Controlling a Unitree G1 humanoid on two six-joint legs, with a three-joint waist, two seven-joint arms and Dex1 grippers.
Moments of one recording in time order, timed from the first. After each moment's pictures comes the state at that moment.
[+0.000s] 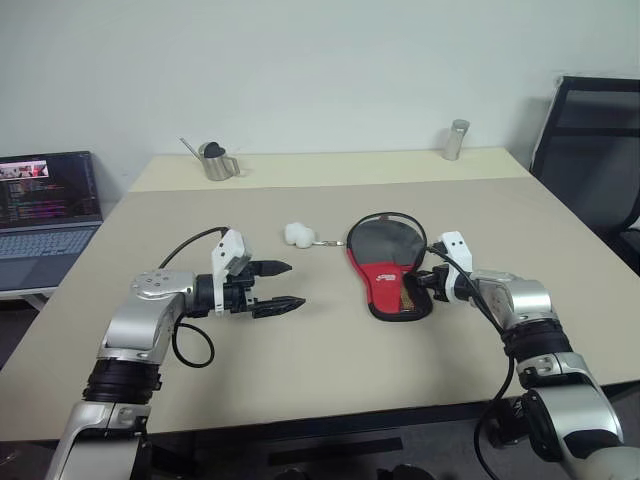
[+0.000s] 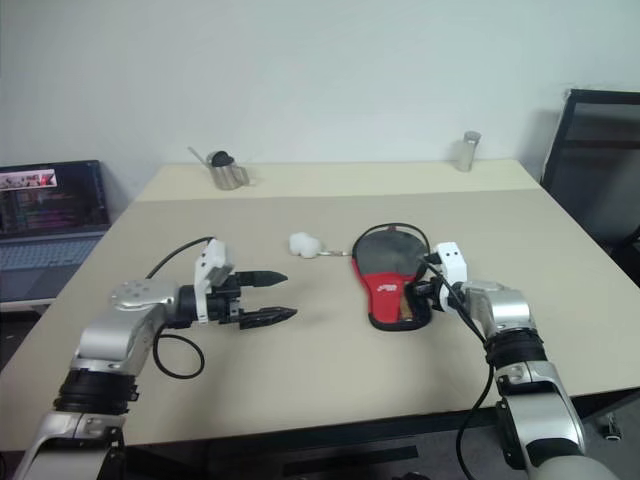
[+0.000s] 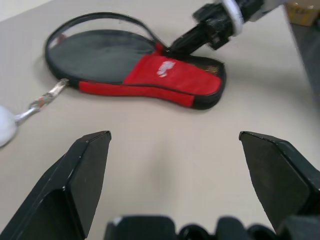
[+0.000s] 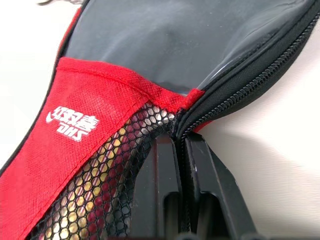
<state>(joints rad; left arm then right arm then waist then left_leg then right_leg) -0.55 0.68 0.04 0.16 -0.36 0.39 -1.26 -0.83 -0.36 -0.01 0.53 0.22 0.79 0.63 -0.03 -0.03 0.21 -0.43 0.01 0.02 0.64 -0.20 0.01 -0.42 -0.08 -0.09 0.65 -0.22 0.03</state>
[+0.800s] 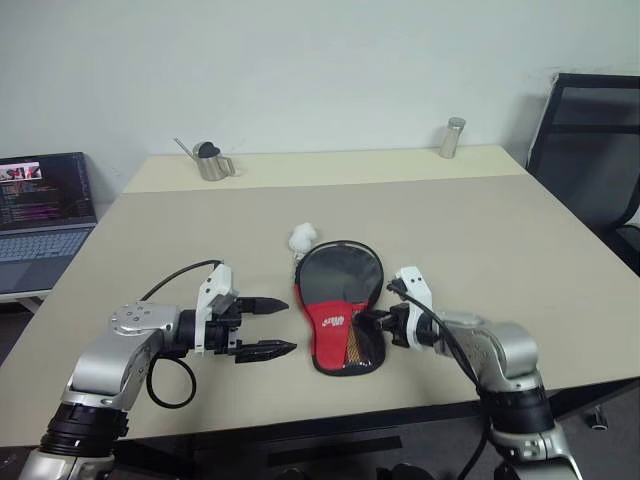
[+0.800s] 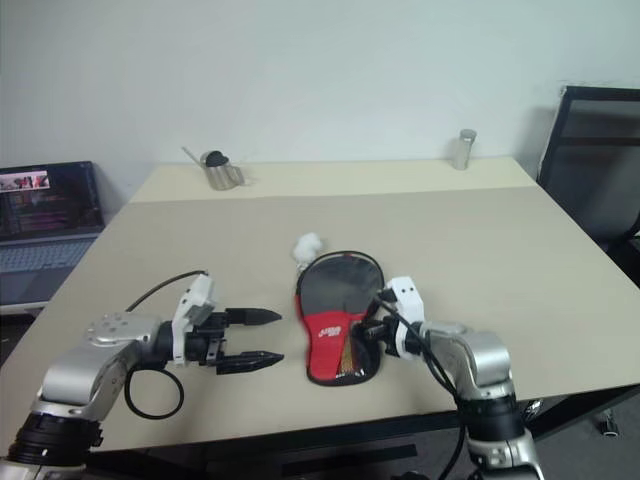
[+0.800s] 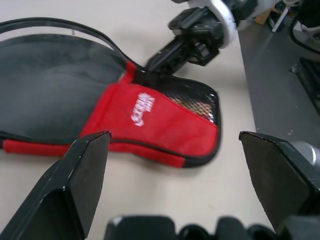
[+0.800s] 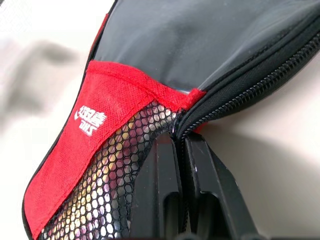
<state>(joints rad) -0.33 0.78 0.05 -0.05 -0.49 0.47 -1.30 -0.48 -0.12 0.00 -0.24 0.35 1.28 0.44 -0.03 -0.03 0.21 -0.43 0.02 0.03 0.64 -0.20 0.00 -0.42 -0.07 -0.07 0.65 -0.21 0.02</state>
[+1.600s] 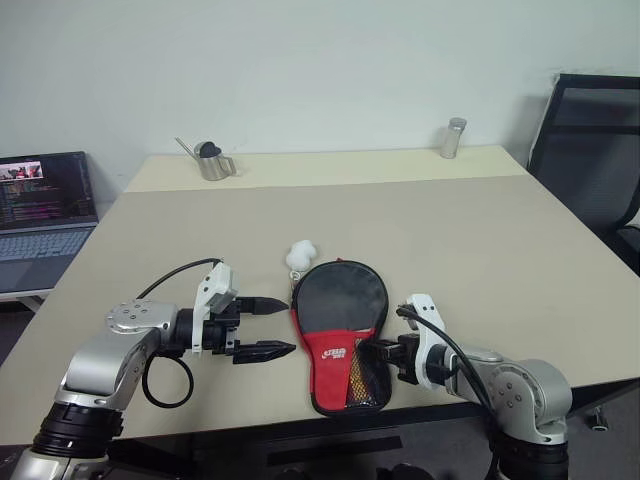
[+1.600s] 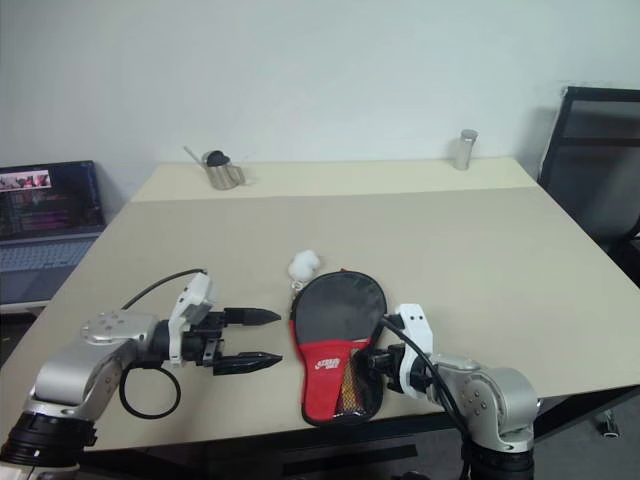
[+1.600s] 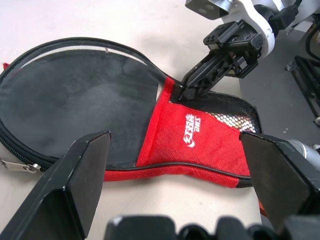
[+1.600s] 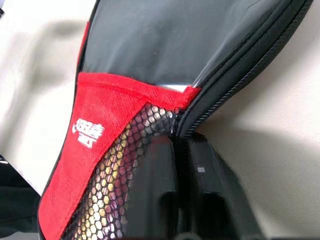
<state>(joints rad) -0.33 0.80 0.05 -0.08 -0.51 0.48 -1.29 -0.33 -0.02 -0.11 -0.51 0.45 1.53 0.29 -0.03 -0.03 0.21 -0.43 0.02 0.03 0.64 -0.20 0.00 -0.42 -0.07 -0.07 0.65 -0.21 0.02</state>
